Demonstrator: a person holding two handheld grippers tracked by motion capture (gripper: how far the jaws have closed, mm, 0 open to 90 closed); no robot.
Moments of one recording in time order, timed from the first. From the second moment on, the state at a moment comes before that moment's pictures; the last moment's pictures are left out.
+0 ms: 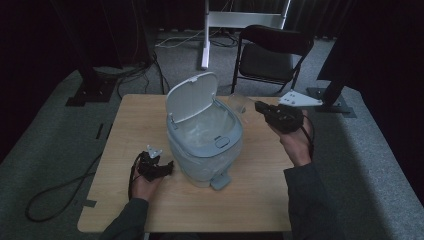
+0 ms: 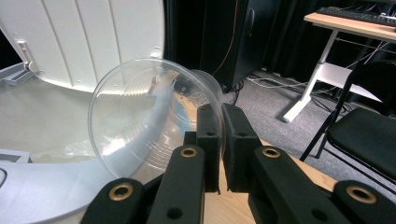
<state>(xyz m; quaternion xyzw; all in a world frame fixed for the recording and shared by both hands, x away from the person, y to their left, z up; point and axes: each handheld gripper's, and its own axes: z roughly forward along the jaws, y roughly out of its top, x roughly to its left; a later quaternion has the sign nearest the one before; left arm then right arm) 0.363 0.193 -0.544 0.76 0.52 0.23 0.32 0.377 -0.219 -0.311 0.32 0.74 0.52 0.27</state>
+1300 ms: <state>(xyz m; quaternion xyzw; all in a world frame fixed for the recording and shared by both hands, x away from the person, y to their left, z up) 0.363 0.192 -0.544 0.76 0.52 0.23 0.32 0.381 -0.168 -0.300 0.26 0.77 0.54 0.23</state>
